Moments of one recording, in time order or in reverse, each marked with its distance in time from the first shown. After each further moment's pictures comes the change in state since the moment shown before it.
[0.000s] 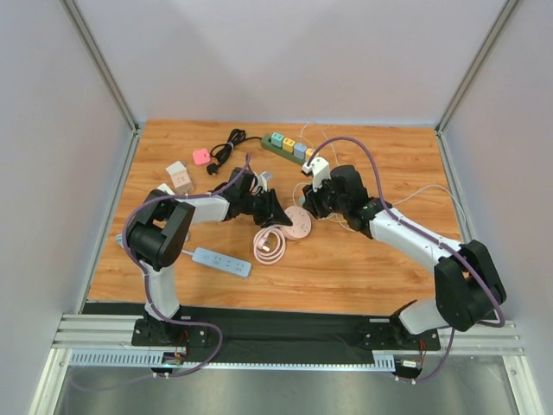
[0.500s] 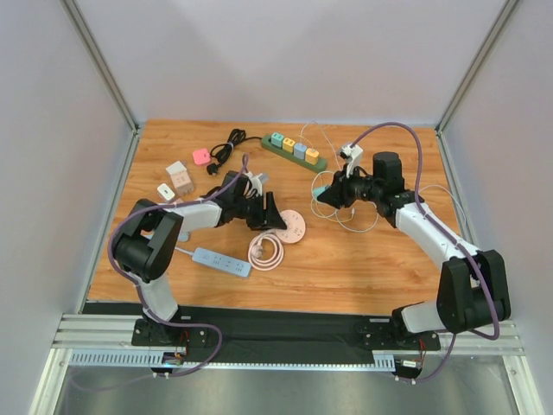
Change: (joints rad) left arm 0.002 -0.102 -0.092 -0.013 -0.048 0.150; right arm -0.310 -0.050 0.001 0.001 -0.570 0.073
